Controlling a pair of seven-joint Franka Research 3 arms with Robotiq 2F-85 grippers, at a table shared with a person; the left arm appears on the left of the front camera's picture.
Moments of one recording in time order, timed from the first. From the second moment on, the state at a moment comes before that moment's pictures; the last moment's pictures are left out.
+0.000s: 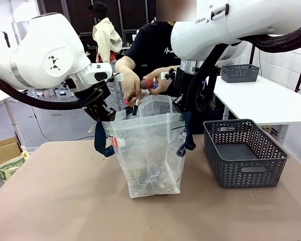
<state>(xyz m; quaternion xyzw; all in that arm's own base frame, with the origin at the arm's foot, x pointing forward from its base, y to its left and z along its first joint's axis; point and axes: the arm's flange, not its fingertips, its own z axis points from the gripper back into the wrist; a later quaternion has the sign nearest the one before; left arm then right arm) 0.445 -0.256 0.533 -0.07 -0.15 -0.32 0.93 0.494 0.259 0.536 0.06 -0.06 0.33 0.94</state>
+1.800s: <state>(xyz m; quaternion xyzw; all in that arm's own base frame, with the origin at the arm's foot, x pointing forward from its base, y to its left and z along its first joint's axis) 0.445 -0.256 0.533 -0.07 -0.15 -0.32 0.93 0.494 0.259 0.536 0.06 -0.06 0.33 0.94</state>
